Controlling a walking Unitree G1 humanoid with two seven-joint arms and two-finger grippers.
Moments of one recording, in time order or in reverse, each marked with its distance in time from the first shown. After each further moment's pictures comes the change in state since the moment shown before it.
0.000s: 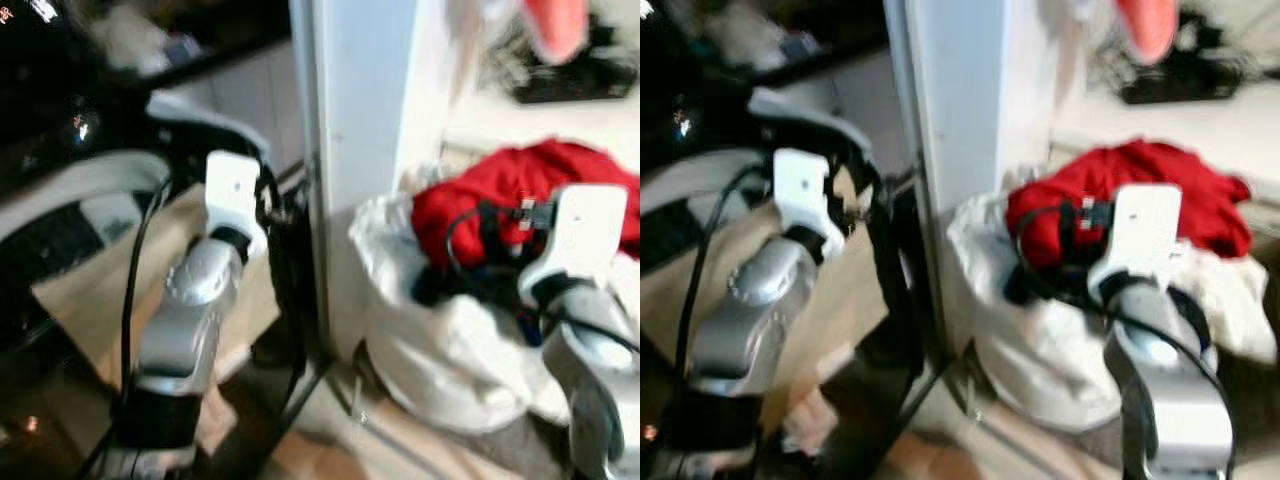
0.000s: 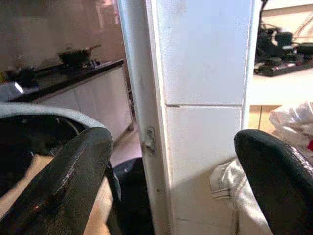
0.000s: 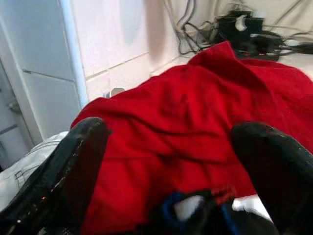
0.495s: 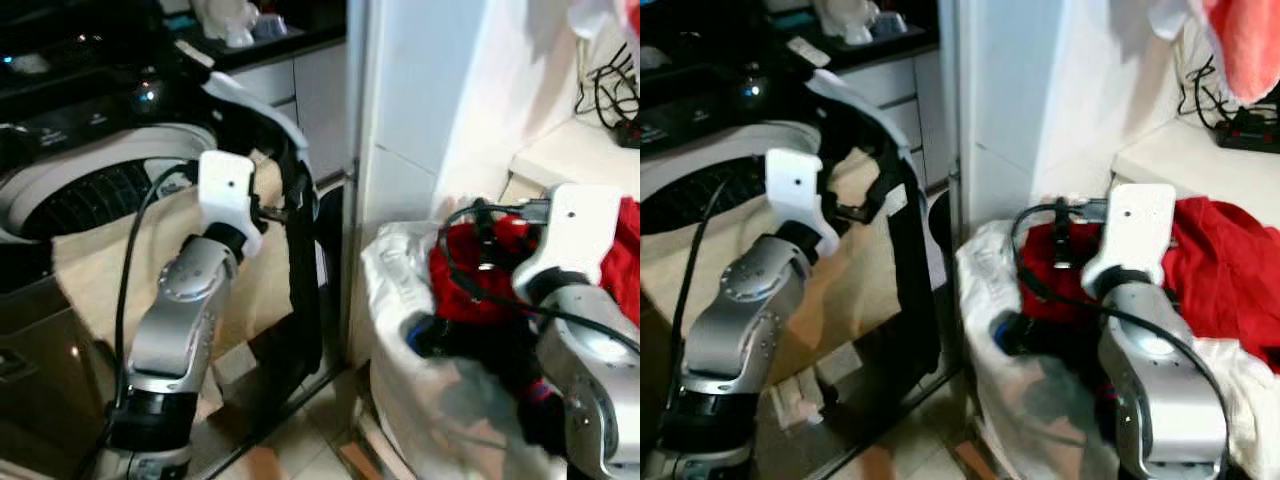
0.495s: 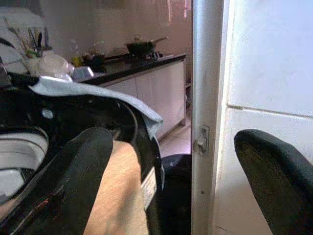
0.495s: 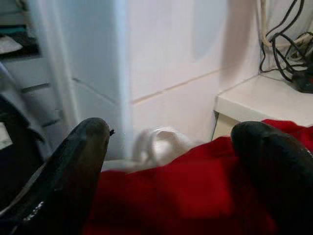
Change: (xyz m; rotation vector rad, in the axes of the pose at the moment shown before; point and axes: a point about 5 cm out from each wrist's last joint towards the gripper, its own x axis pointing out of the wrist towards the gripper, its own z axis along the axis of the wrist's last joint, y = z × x) left arm -0.003 0.007 0.002 -0.034 -0.007 0.013; right arm 0.002 0.007 0.002 0.011 -0.009 0.024
